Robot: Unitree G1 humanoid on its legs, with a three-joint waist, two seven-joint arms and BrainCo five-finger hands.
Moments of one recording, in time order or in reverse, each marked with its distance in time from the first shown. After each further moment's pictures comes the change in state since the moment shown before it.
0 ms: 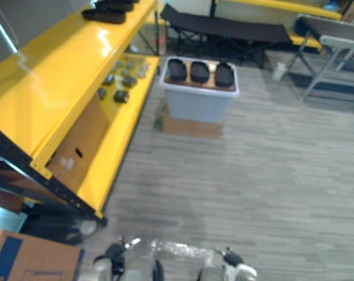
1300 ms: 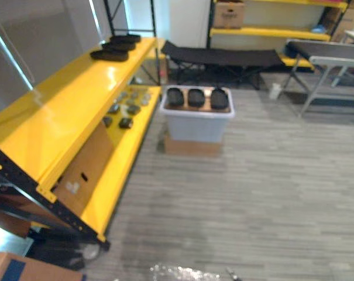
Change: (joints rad) left arm 0.149 -0.006 0.140 0.109 -0.195 0.102 -0.012; right arm 0.024 0.042 -0.231 0.105 -0.008 0.061 -0.053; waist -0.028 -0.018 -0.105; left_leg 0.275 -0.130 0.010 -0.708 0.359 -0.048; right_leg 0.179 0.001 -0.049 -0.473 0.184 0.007
